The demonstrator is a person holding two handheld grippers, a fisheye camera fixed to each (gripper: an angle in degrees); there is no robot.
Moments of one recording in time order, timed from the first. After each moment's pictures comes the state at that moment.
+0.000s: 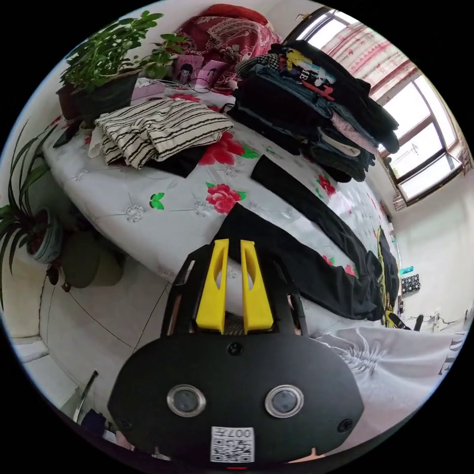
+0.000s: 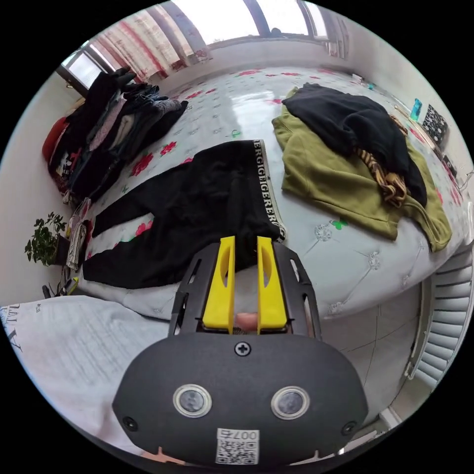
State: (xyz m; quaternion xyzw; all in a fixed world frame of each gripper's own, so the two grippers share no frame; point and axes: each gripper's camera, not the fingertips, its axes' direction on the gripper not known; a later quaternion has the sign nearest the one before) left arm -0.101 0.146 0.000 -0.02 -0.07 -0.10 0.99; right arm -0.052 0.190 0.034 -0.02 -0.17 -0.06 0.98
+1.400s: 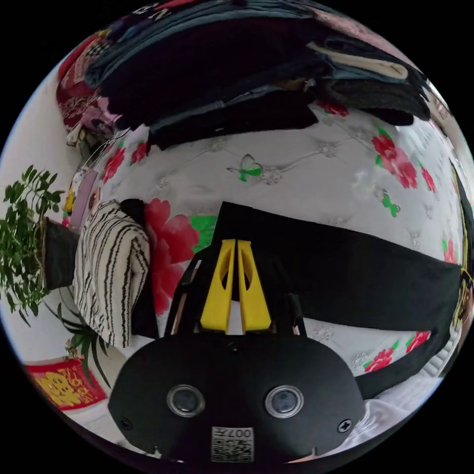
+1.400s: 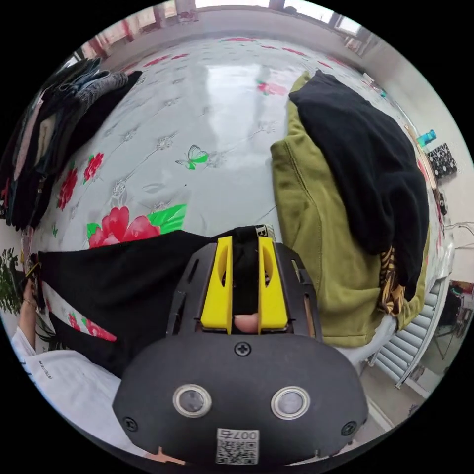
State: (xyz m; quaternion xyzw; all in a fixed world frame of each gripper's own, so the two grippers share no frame) left arm 0.005 -0.110 0.218 -0.17 -0.31 0.04 0.93; right arm -0.107 -0.030 0.145 -0.10 -0.04 -0.02 0.99
